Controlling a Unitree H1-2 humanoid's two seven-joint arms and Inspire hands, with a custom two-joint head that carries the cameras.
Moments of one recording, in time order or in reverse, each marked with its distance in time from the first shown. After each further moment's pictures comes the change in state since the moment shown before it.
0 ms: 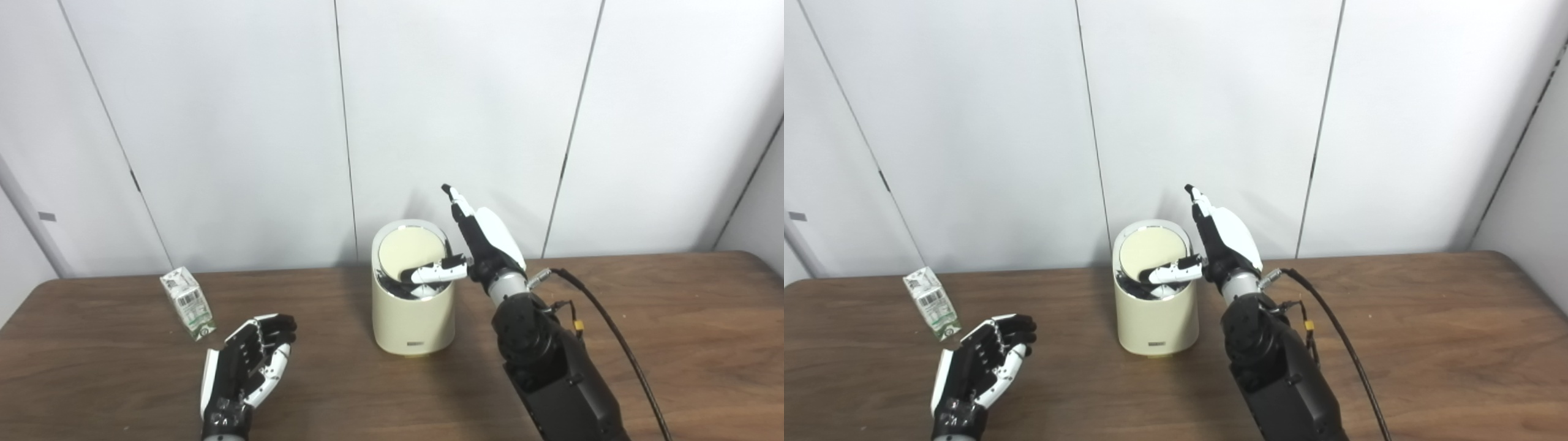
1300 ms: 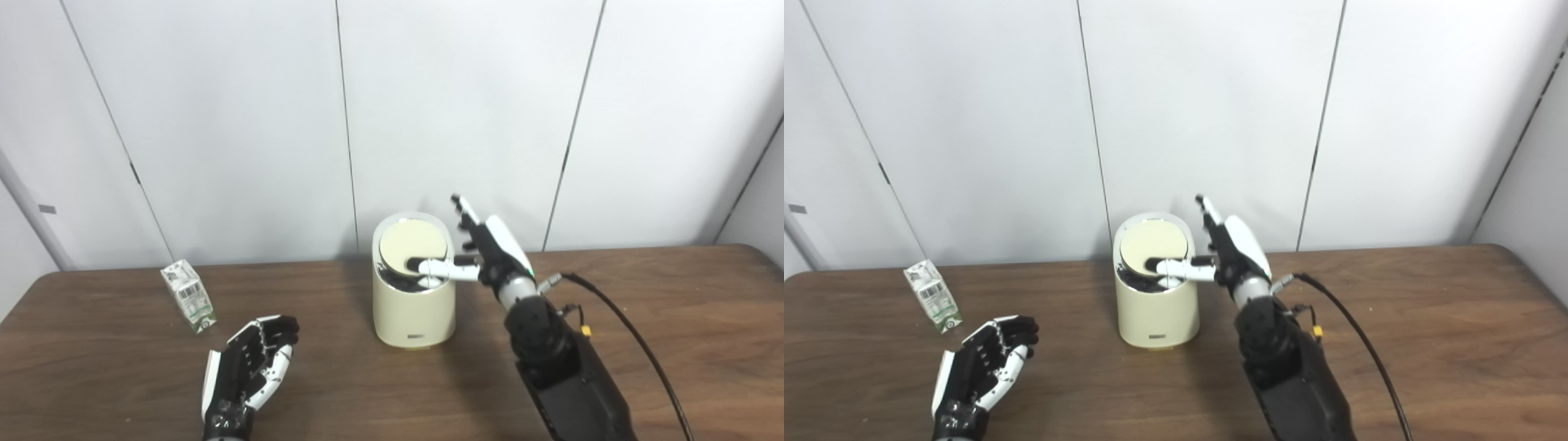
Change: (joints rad) left arm 0.037 0.000 -0.013 -0.050 0.004 0.031 -0.004; right arm 0.061 -0.034 -0.054 0.013 0.145 -0.024 0.138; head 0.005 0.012
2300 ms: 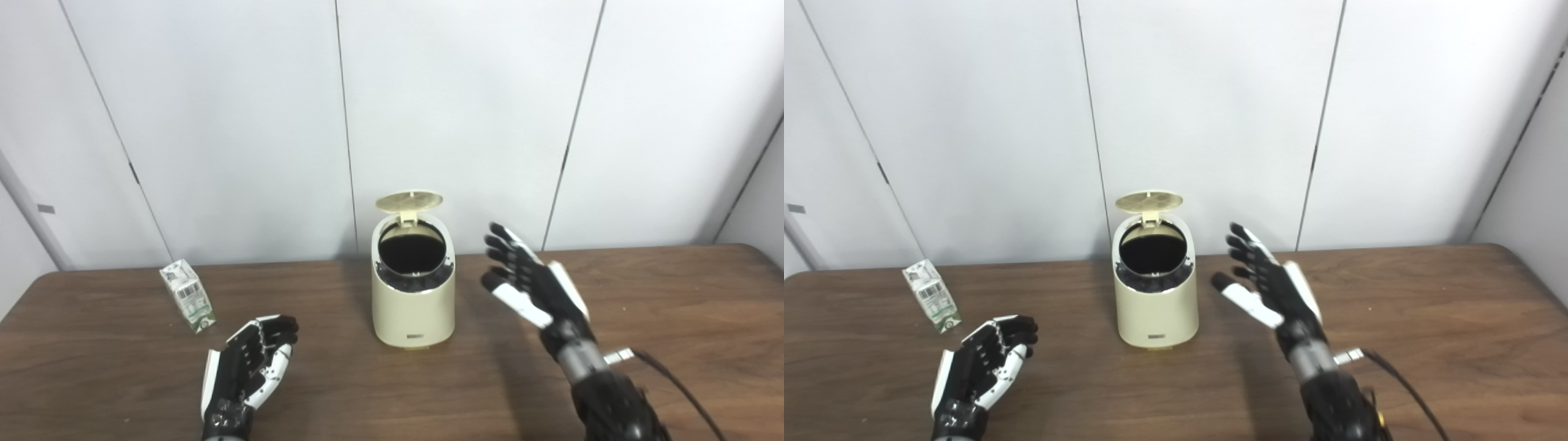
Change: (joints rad) left arm -0.004 0.002 0.001 0.009 -0.001 0.002 0.000; right arm 0.327 0.054 -0.218 -0.175 0.270 -0.374 -0.158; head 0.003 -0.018
